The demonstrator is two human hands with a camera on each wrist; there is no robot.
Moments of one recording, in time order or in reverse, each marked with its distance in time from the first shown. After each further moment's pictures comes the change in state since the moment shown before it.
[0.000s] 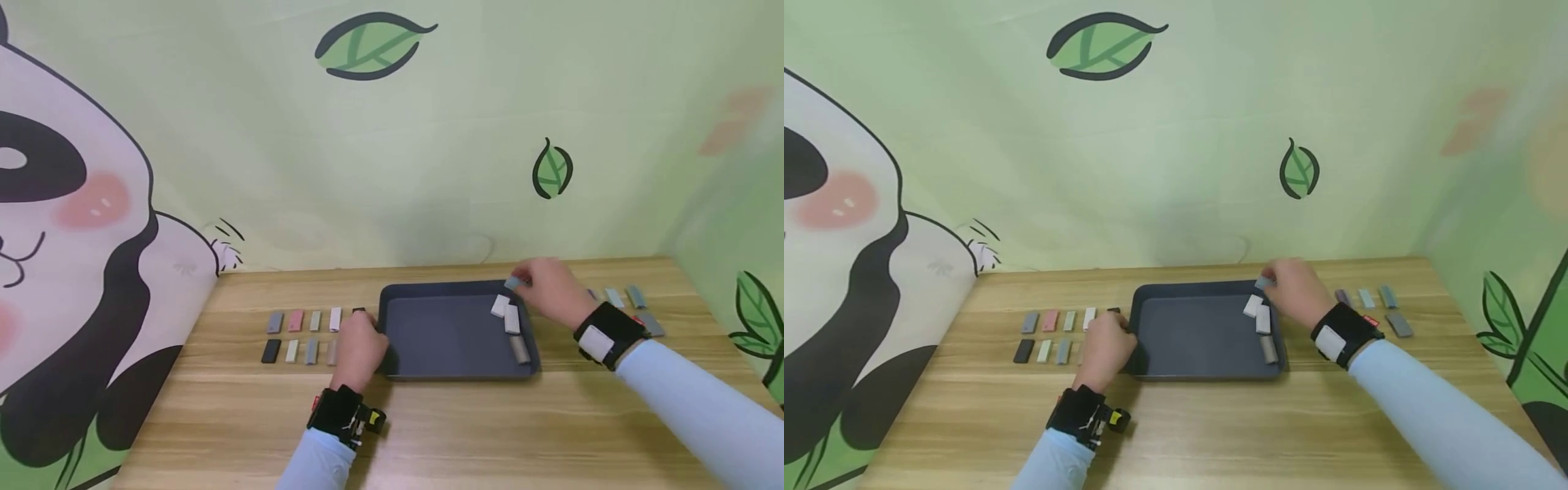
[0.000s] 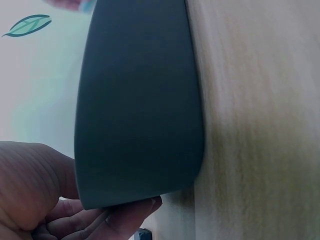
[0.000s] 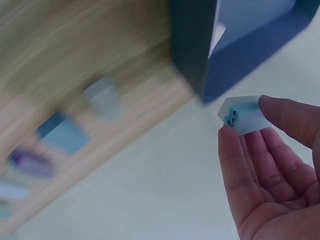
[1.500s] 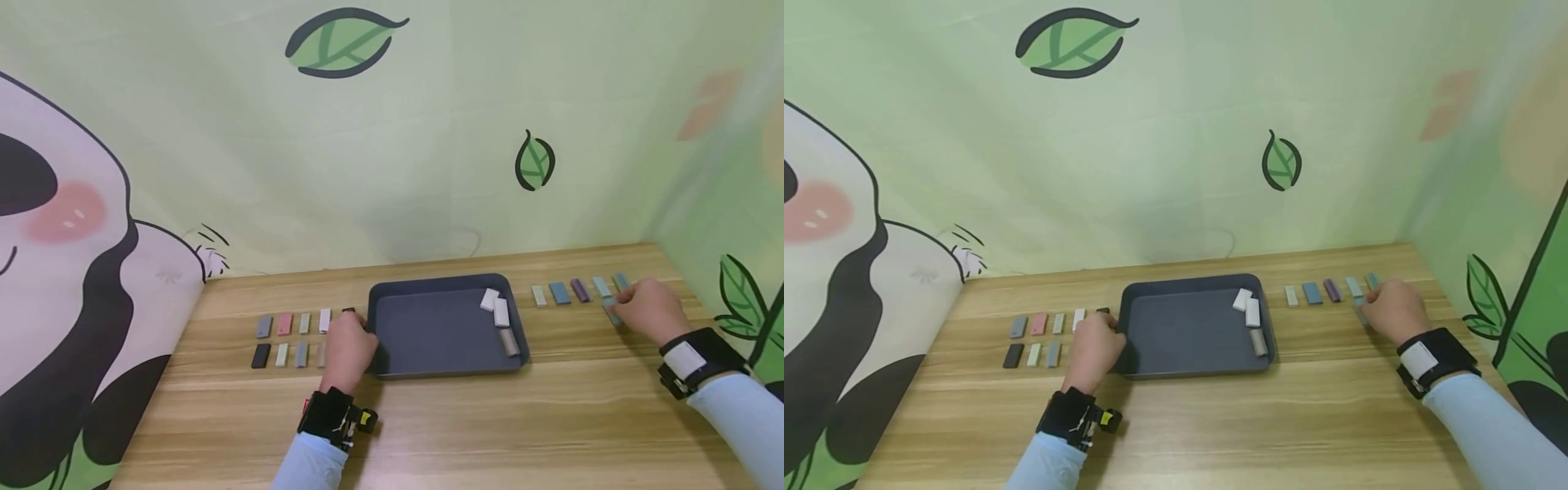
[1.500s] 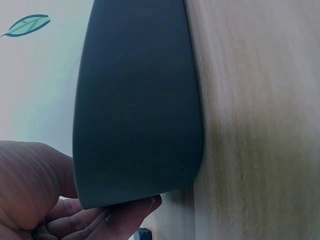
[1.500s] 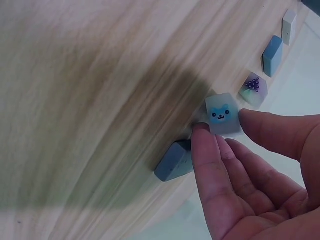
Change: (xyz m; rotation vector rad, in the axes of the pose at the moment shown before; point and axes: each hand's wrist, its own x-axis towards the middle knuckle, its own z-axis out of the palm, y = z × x) left_hand 0.001 0.005 0.000 0.005 -0.036 -0.043; right_hand -0.085 0.135 -0.026 -0.043 0.072 0.441
